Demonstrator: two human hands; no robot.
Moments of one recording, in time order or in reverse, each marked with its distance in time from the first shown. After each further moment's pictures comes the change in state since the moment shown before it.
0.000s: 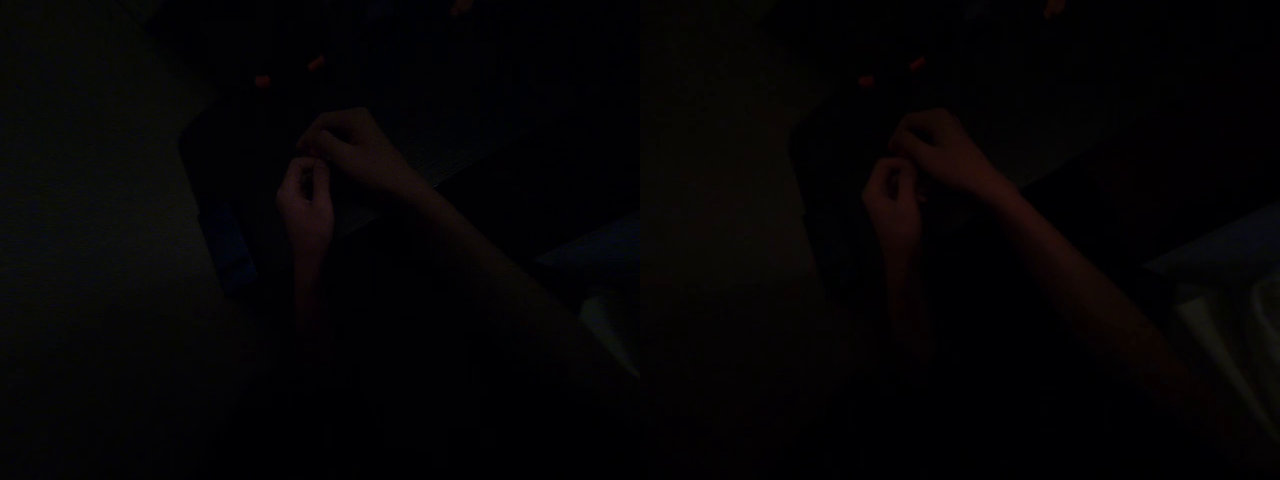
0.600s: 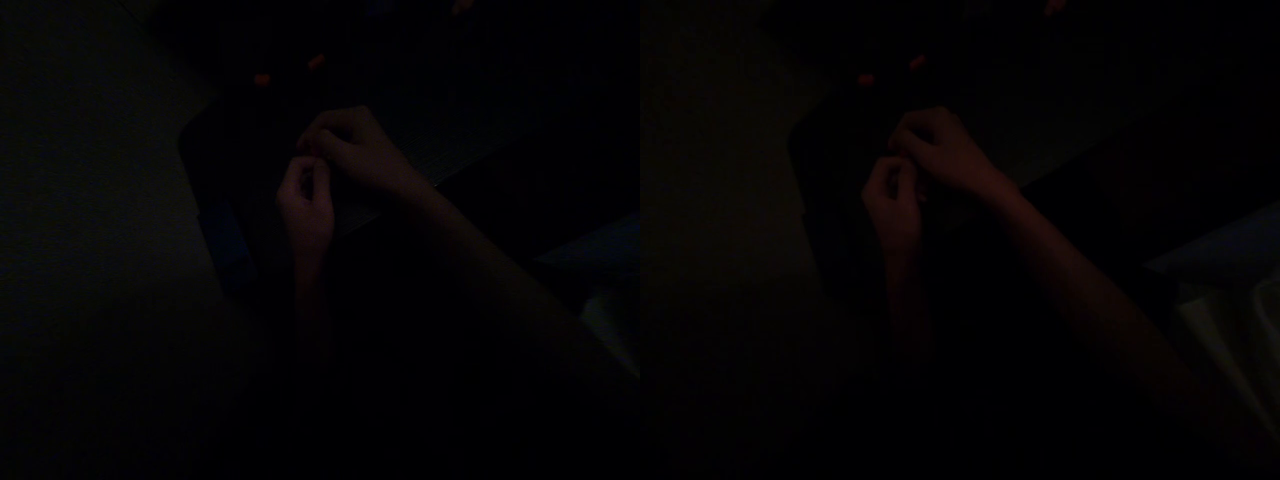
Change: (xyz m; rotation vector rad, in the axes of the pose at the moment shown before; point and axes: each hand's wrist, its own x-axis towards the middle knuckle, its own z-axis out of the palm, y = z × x) left_hand 0.000 0.000 0.001 -0.007 -0.003 -0.017; right_hand 0.001 0.002 0.000 -0.020 -0.002 -0.010
